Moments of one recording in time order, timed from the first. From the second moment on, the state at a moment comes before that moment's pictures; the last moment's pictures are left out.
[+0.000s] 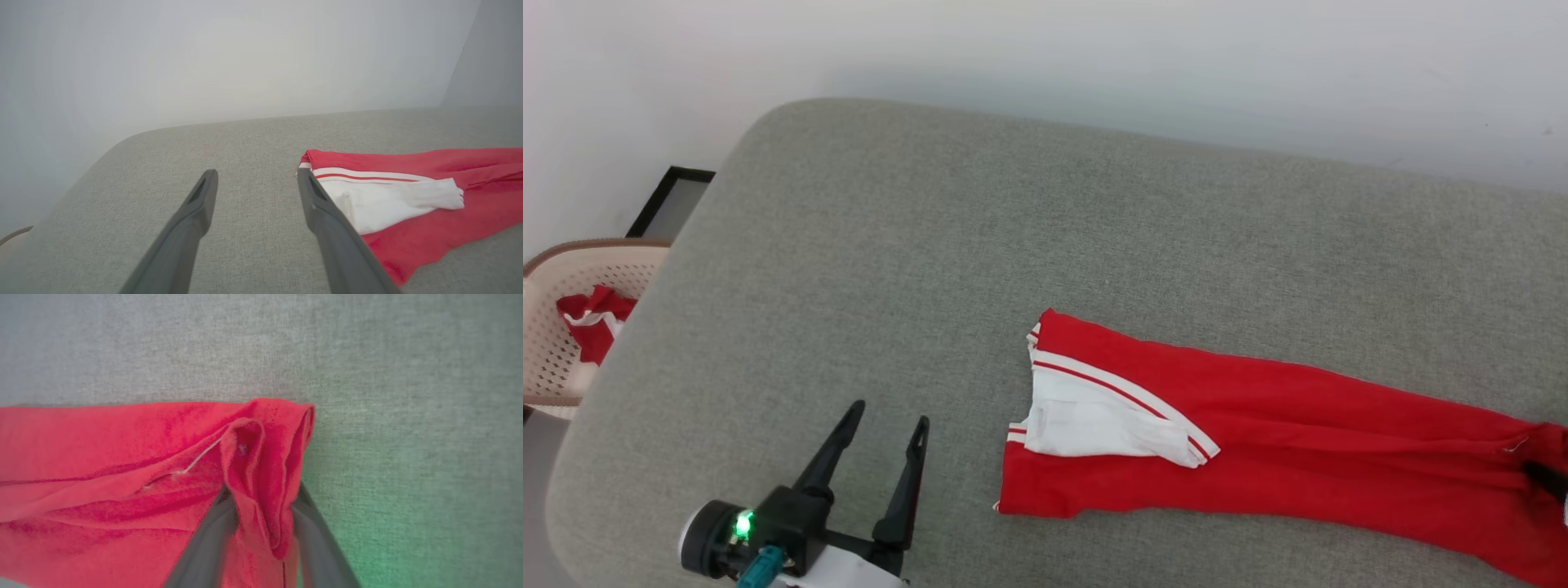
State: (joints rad) left arm -0.04 0.25 -0.20 0.11 -0.19 -0.08 -0.26; right arm -0.39 -0.61 0.22 0.73 0.94 0.13 0.53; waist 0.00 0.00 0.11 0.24
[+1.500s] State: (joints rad) left arm 0.00 0.16 -0.10 0.10 -0.14 -0.13 -0.26; right arm -0.28 -0.55 0.20 -0.04 0.81 0.13 0.75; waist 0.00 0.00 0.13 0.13
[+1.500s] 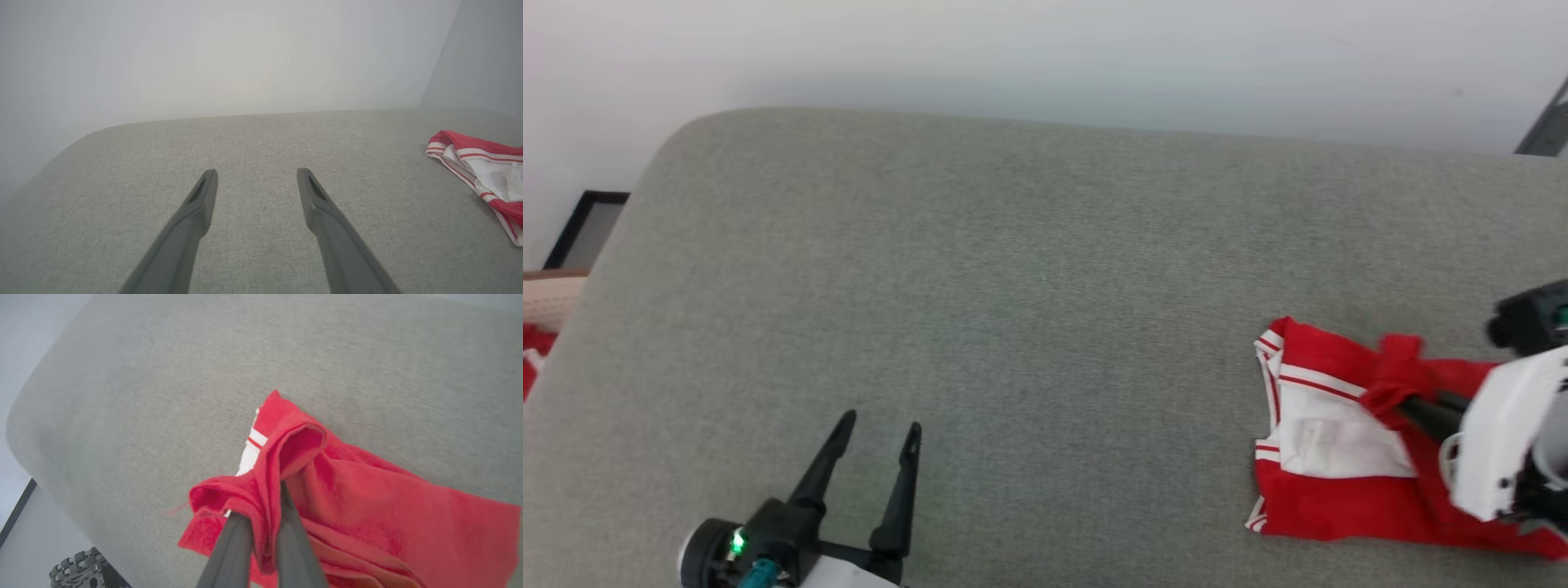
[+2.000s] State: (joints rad) left arm -0.02 0.13 -0.14 0.12 -0.15 -0.13 -0.26; right arm -0.39 -0.47 0.31 0.04 0.71 0.13 0.74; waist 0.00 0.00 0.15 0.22
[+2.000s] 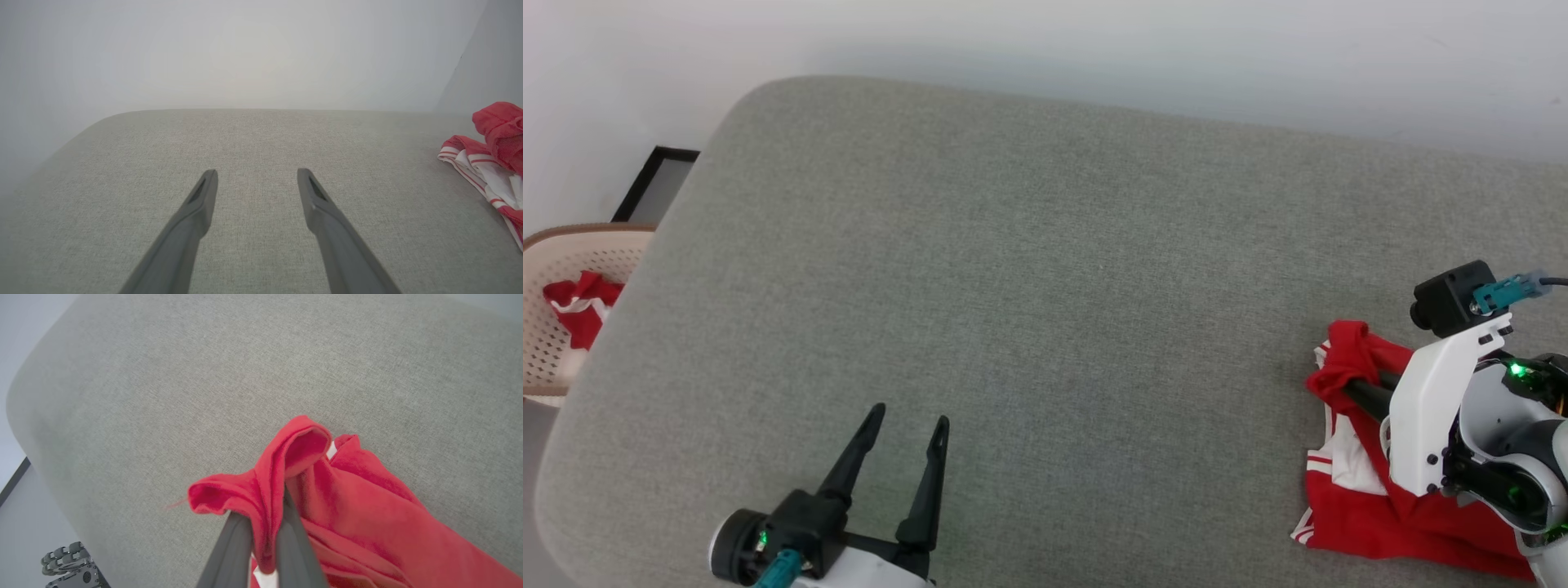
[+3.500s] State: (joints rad) left arm 0.07 0.16 -0.05 0.25 -0.25 -0.13 -0.26; right arm -0.33 -0.54 0.49 0.49 0.79 0.13 -0.26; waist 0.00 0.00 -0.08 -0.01
